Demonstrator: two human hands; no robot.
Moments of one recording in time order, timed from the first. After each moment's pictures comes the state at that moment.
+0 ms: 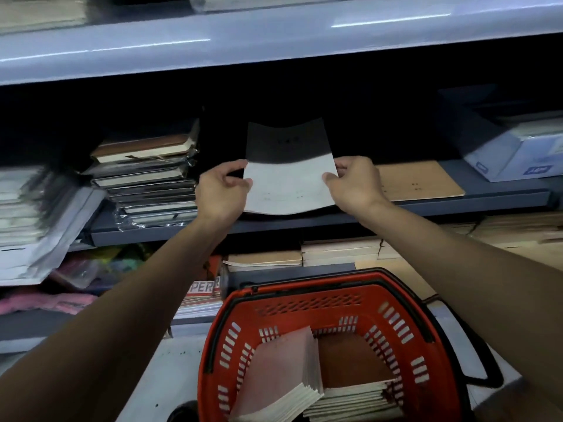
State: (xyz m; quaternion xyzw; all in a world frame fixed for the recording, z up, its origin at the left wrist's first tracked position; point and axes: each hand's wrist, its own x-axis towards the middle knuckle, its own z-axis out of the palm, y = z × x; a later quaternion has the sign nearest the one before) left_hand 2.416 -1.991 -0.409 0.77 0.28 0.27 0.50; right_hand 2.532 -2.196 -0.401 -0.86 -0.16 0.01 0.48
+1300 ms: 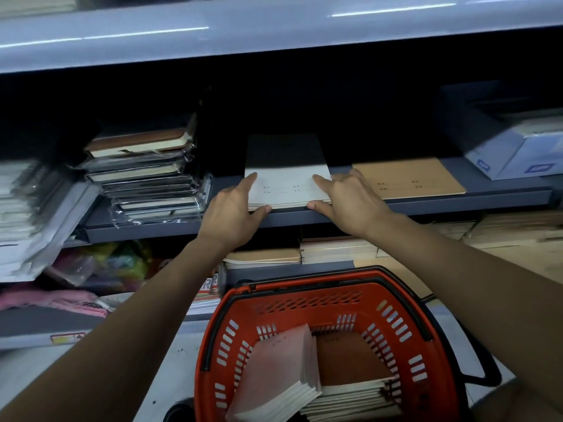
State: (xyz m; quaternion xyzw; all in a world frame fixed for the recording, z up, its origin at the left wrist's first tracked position) left_hand 2.396 -2.008 -0.423 0.96 0.18 0.15 0.13; right_hand 2.520 -2.212 -0.412 -0.93 -0.37 -0.01 0.08
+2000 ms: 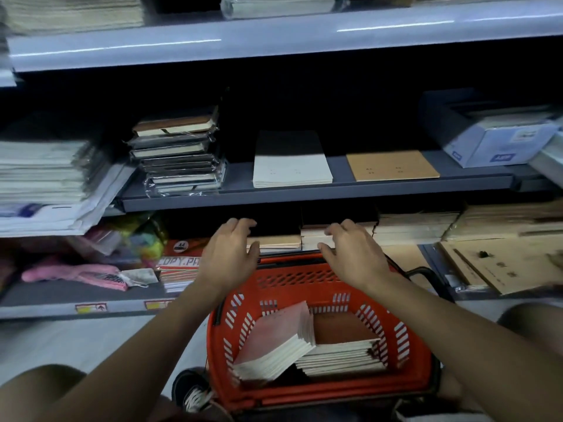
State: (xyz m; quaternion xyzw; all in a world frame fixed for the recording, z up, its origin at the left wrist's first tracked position) left_hand 2.267 -2.058 -0.465 0.96 0.16 0.18 0.14; right_hand 2.394 -2.280 -0.467 -0.93 -0.32 -0.01 0.16
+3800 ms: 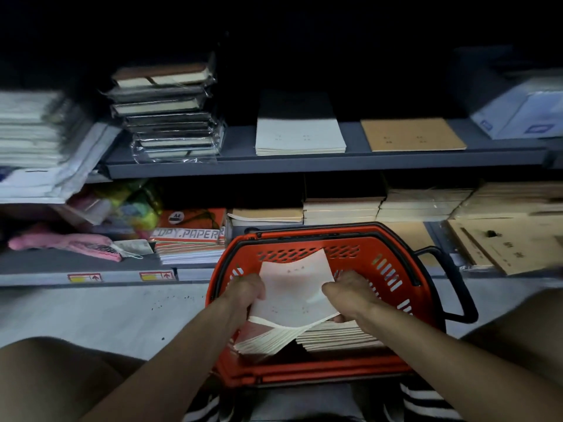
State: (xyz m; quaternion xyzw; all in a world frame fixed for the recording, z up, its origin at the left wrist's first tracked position) left_hand 2.247 -2.084 -0.577 0.59 0.52 -0.15 0.61; right_hand 2.338 -2.282 -0.539 -0.86 0.01 0.36 0.38
